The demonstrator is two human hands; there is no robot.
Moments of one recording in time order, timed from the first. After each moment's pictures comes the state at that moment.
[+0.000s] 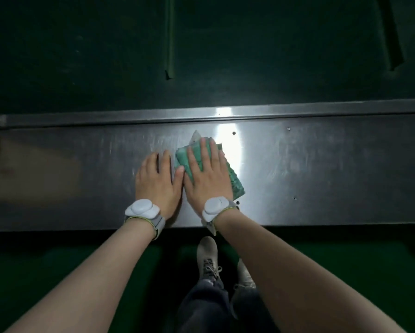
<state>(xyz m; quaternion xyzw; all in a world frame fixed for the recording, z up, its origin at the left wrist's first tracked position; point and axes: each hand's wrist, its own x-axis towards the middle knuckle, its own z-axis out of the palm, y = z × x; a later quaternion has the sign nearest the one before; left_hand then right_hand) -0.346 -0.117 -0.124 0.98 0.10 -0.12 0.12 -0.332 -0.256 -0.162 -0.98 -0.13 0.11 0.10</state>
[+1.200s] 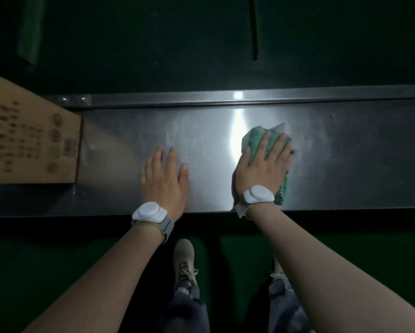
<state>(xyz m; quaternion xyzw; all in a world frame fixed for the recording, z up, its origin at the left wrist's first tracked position) -0.396 0.127 -0.138 0.98 0.10 -0.07 0.16 -0.357 -0.076 -0.170 -0.98 0.18 0.04 0.11</state>
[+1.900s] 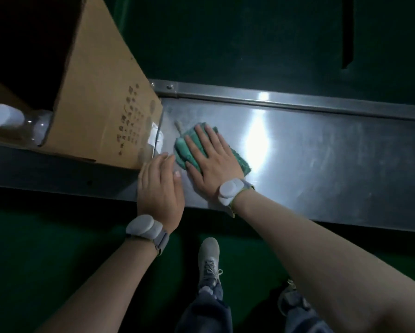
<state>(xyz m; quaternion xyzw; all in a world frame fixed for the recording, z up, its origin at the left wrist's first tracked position) -0.447 0.311 -0.139 0.97 0.11 0.07 0.20 -0.352 0.168 -0.178 -0.95 -0.30 0.07 0.10</state>
